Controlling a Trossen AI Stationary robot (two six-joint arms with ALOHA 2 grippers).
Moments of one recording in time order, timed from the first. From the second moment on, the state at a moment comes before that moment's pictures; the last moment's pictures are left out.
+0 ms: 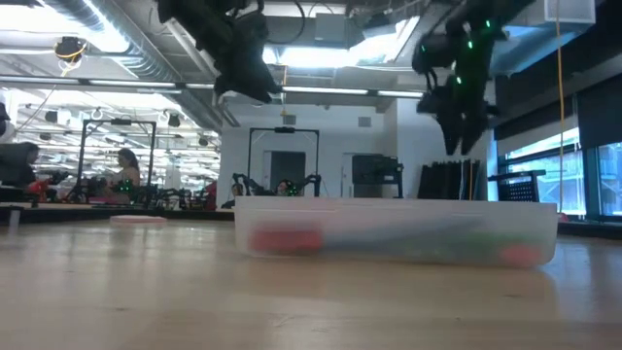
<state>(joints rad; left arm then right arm) 0.45 1.34 1.13 -0.50 0.10 -0.18 -0.70 1.42 1.15 -1.00 0.23 0.39</state>
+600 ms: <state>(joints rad) 0.45 1.34 1.13 -0.45 0.10 -0.18 -0.84 1.42 0.82 -0.71 0.19 0.39</state>
